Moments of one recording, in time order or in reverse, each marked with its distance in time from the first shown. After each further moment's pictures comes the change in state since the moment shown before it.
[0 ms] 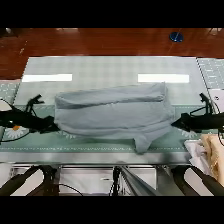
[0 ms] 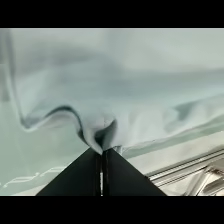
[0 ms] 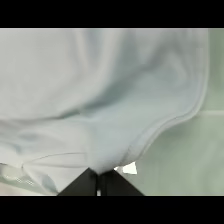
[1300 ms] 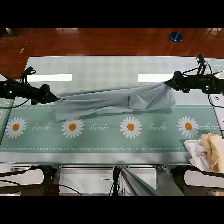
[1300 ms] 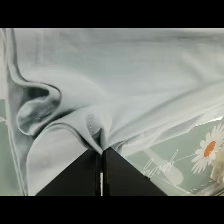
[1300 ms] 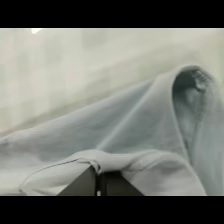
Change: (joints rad) left arm 0.023 -0.426 0.437 -0.168 0.087 0.002; right arm 0.210 -0.507 0.487 0.247 -0.380 -0.007
